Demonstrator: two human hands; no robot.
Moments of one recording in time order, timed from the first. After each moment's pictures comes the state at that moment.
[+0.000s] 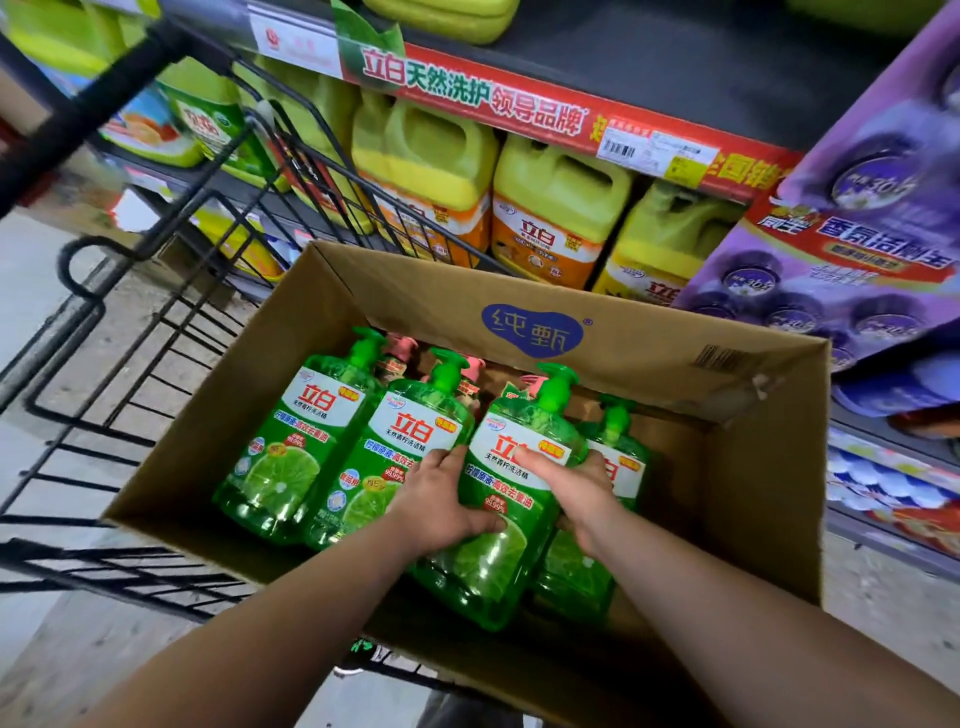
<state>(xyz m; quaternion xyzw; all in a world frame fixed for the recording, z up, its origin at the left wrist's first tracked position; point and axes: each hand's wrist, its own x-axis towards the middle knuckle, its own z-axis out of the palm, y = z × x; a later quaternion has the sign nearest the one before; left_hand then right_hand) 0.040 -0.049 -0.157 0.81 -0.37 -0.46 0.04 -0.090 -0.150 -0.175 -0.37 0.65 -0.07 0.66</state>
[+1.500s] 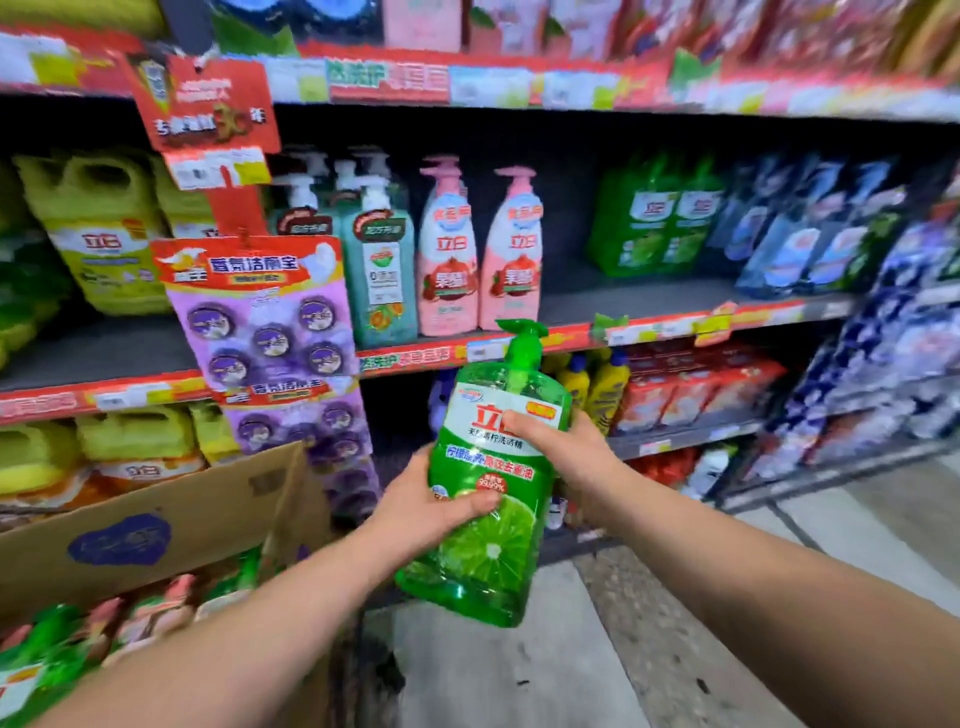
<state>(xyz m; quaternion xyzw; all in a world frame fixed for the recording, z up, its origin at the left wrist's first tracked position) -0.334 -0.143 0.045 0.60 -0.54 -0.48 0.35 -0.501 -0.175 0.078 -0.43 0.54 -0.46 0.56</state>
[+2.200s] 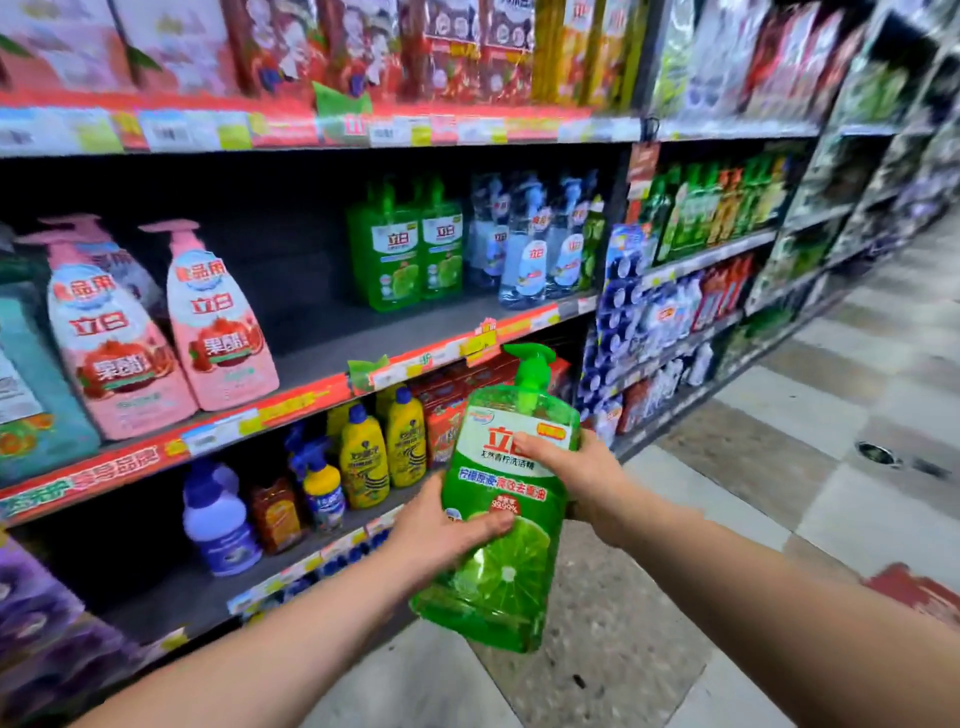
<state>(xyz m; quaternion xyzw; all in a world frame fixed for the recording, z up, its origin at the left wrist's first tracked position) -0.635 -0.190 0.057 0.46 -0.65 -0.55 0.25 -0.799 -0.154 0.088 -0.31 0.61 -0.56 0.46</state>
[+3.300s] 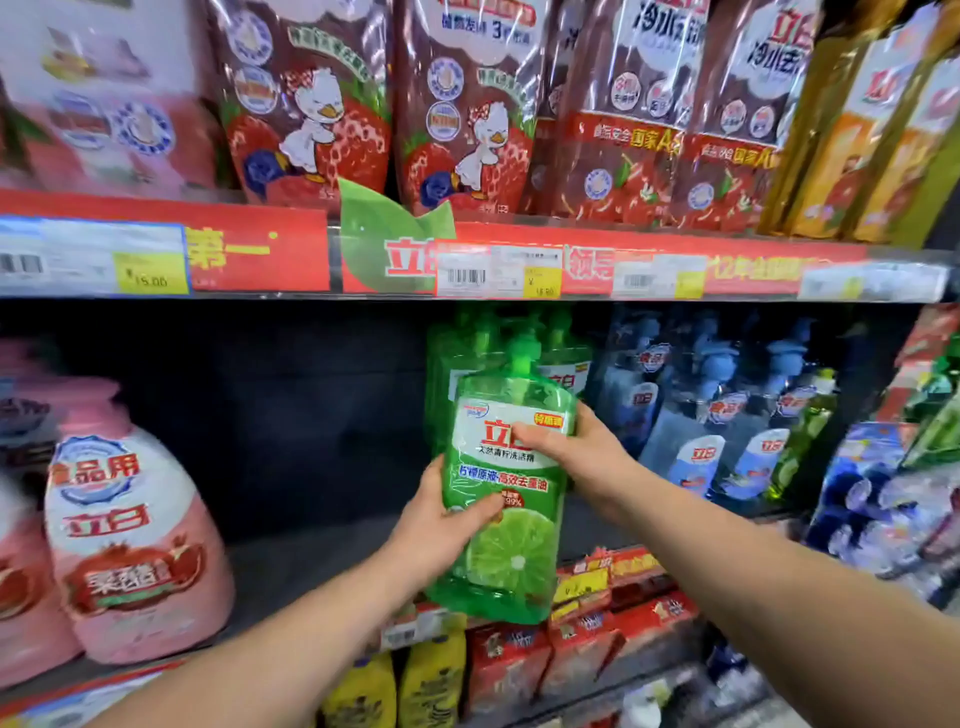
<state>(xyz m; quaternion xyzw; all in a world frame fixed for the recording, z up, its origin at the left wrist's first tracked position) -0.712 -0.558 0.099 0.54 -0.57 -0.44 0.43 -0.878 -0.582 0.158 -0.53 0.49 -0.50 0.49</state>
